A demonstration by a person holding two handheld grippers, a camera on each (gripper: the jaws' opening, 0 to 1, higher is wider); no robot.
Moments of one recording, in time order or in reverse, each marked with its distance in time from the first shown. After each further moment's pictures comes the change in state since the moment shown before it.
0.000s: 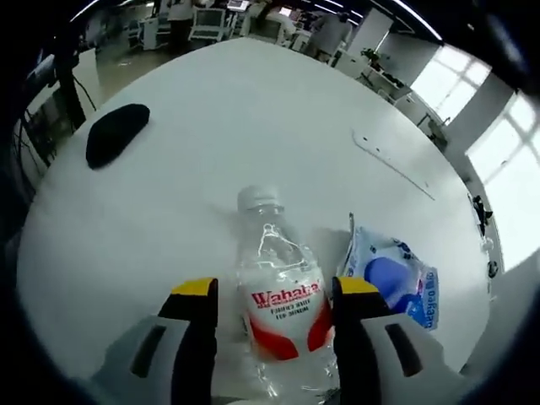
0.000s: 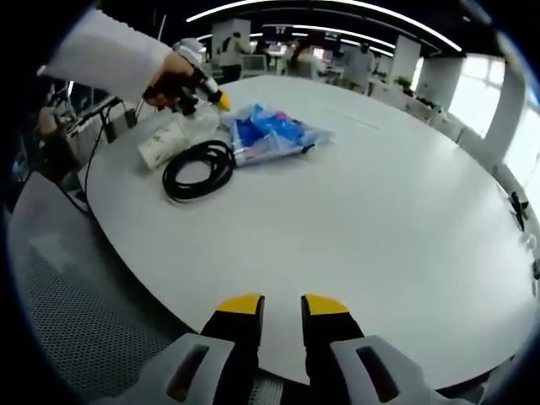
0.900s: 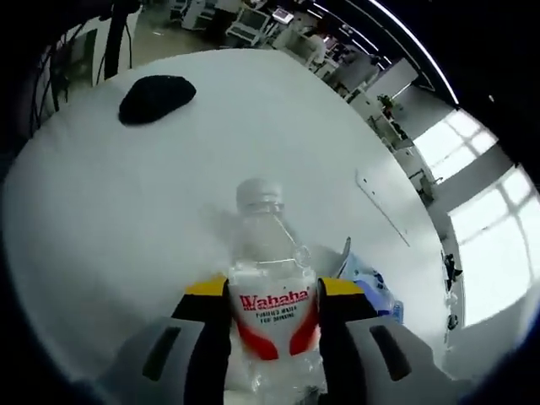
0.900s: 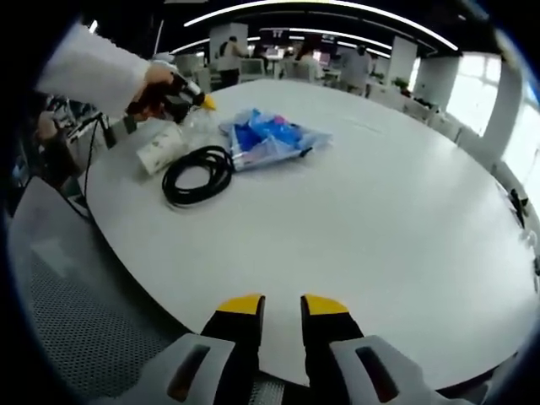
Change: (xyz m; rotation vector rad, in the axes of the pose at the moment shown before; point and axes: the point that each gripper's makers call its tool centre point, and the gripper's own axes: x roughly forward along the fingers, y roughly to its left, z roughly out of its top) left arm -0.022 0.018 0.008 -0.227 -0.102 -0.150; right arm 0.000 -0.001 0.004 0.015 -0.021 0.001
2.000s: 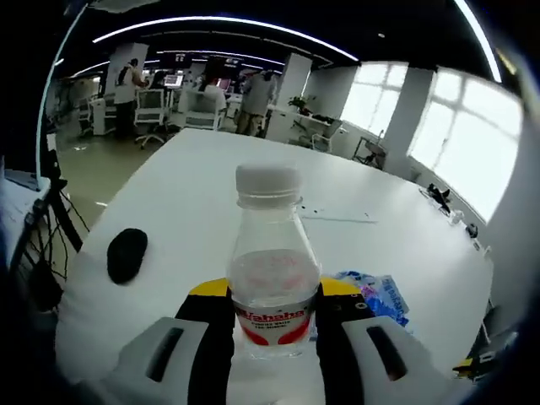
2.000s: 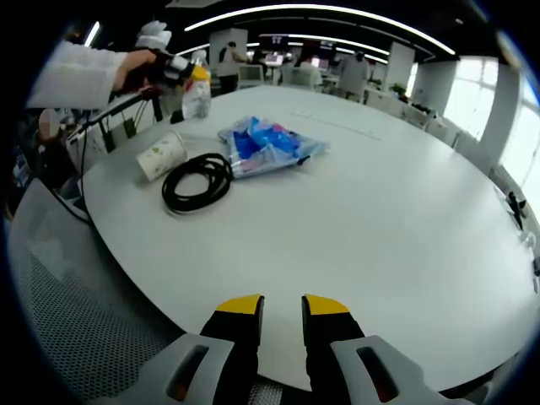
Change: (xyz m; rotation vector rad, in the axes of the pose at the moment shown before) left arm -0.065 -0.059 0.062 0.599 -0.201 -0.135; right arm -0.003 -0.002 0.006 -0.001 -0.033 -0.012
